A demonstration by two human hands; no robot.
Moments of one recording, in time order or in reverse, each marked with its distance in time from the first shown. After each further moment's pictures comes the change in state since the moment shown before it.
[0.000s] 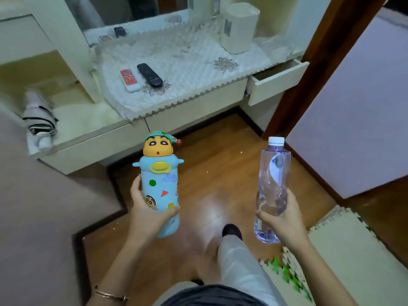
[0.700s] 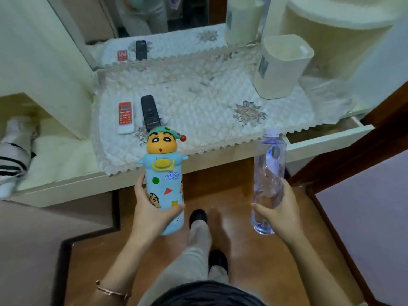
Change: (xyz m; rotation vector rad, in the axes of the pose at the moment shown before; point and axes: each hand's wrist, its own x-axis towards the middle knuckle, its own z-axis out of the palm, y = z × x) left_hand 0.225 0.126 0.132 -0.080 0.232 -0.121; right_hand 0.339 -0.134 0.002 -0.062 -0.256 -0.226
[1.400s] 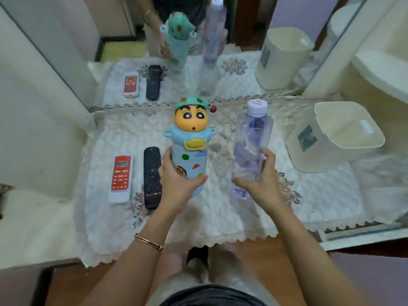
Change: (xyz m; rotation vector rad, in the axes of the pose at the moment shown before) left_hand 0.283 0.099 0.072 -0.040 0.095 0.088; right_hand 0.280 -0.154 0.092 0.066 -0.178 -0.167
